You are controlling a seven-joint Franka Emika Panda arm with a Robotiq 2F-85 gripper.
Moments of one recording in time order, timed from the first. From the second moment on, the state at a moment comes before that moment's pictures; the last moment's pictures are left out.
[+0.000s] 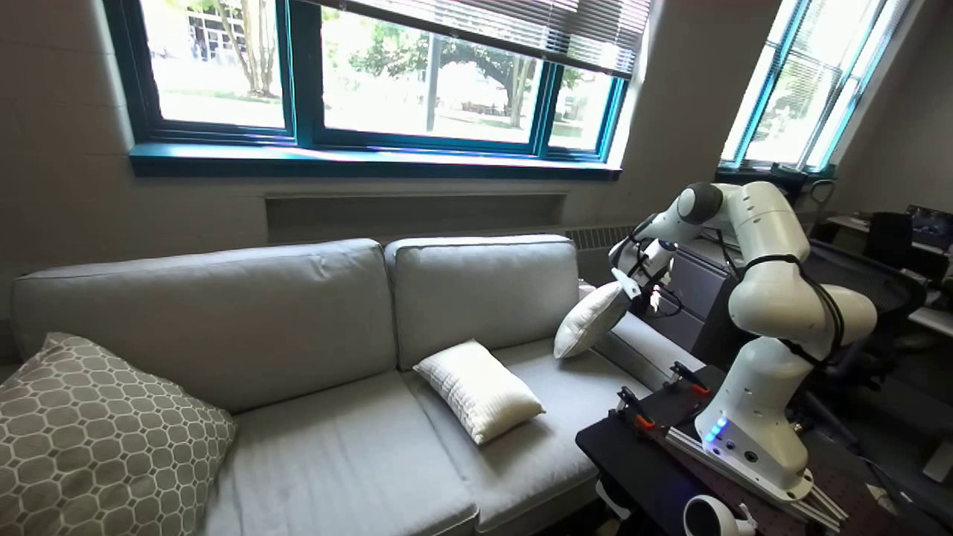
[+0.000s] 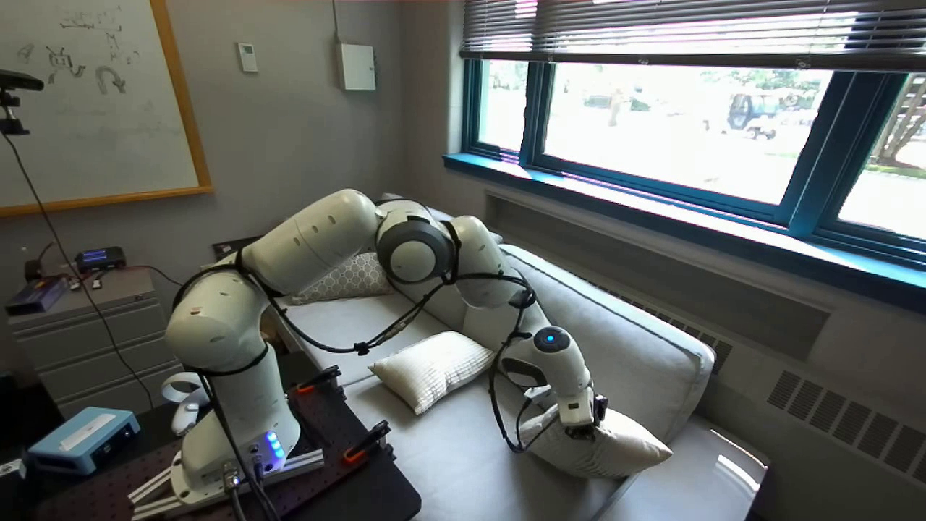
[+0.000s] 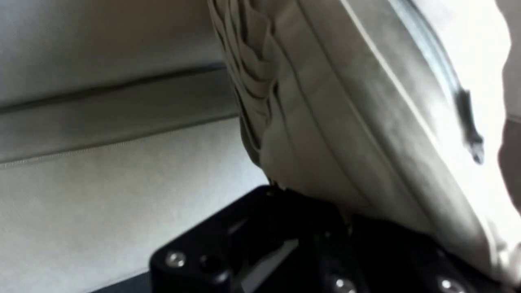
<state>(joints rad) -0.51 0.96 -0.02 -1.69 0.72 3.16 0.45</state>
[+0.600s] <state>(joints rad) -0.23 0.83 -0.22 -1.77 0.76 3.31 0.48</state>
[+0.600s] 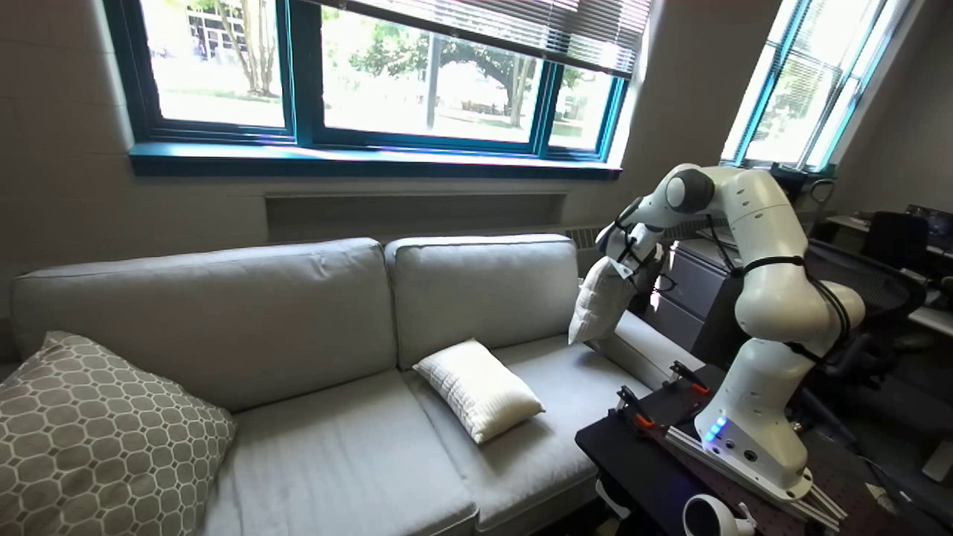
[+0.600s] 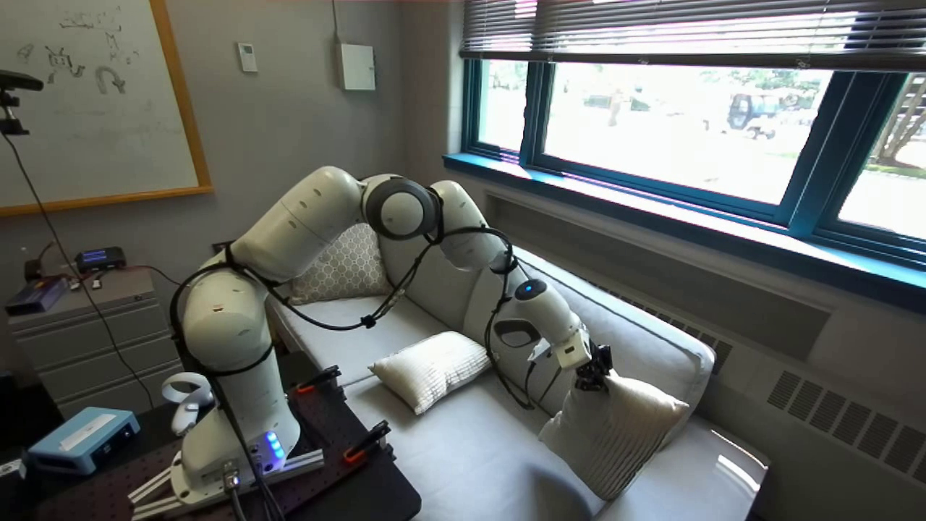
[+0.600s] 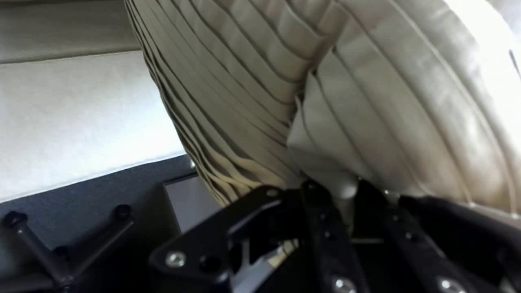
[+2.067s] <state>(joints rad) -0.09 1.23 -0.58 -0.91 0.25 2.64 0.94</state>
